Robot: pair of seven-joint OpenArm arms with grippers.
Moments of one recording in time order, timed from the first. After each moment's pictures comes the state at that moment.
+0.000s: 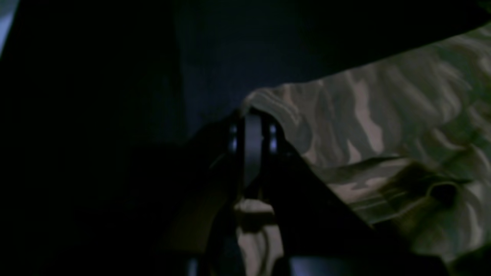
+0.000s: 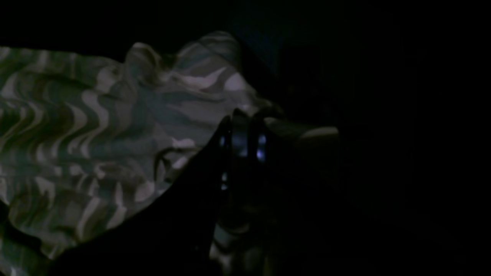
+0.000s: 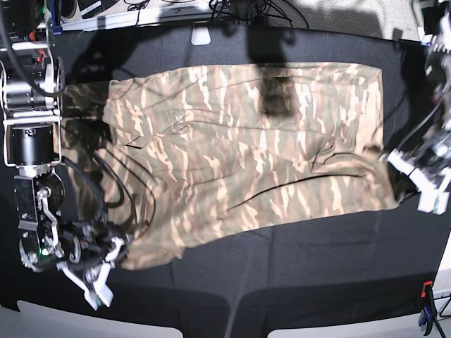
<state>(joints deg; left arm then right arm) -2.6 -22.1 -12.6 81.4 -26.9 -27.4 27.5 37.5 25.9 -10.3 60.2 26.6 30.7 -56.1</state>
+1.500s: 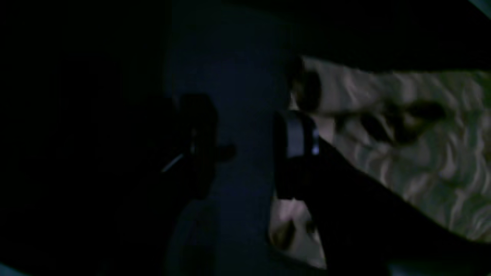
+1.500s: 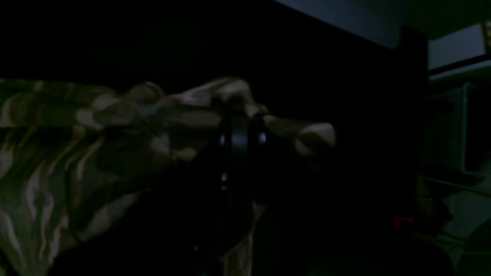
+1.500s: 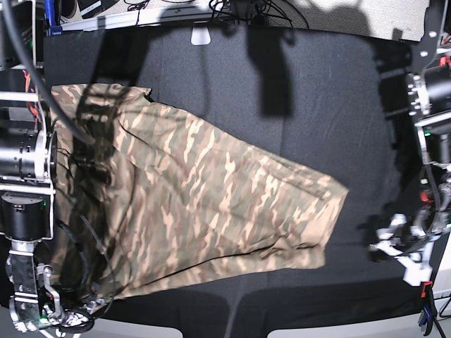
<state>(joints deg) -37.8 -18.4 -8.9 41.0 -26.9 -27.4 37.0 58.8 22.0 -10.1 43.4 0.6 22.3 -53.1</state>
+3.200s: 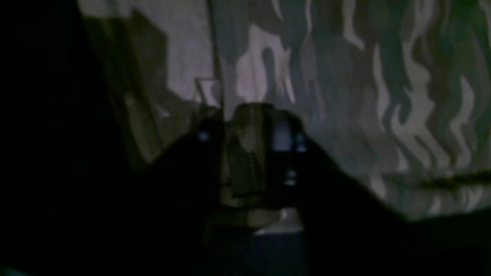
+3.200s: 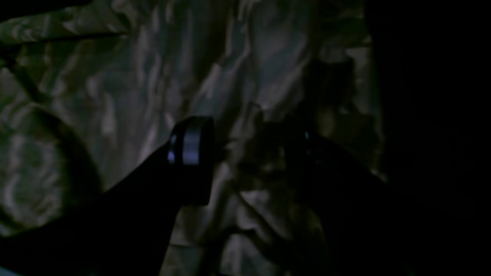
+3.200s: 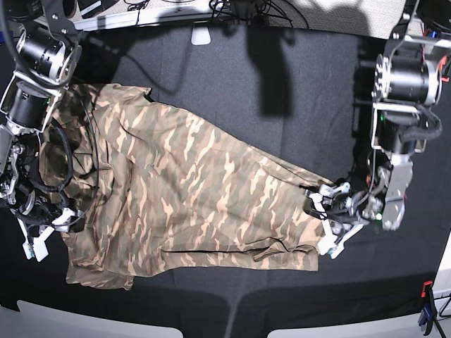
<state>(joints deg) -34.2 -10.5 7.3 41.0 -14.9 -35.3 38.7 26.5 23.3 23.0 63.1 22.3 39.6 -56.1</state>
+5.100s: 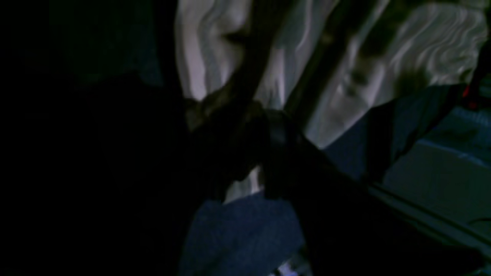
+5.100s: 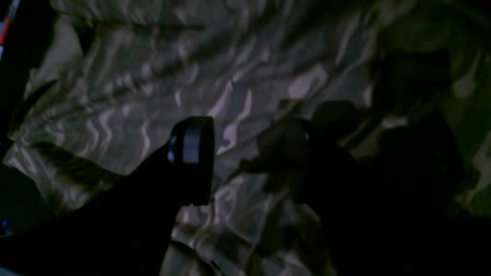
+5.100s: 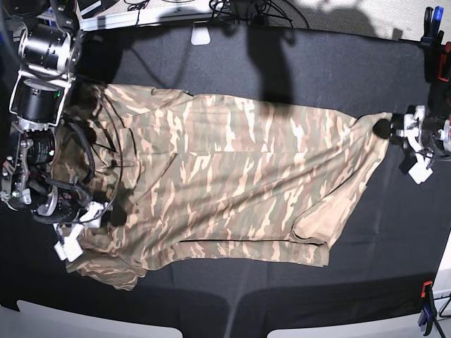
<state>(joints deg) -14.5 -38.0 7.3 49.9 -71.1 -40.1 67.1 24.5 22.8 14.7 64.9 42.4 40.9 -64.4</state>
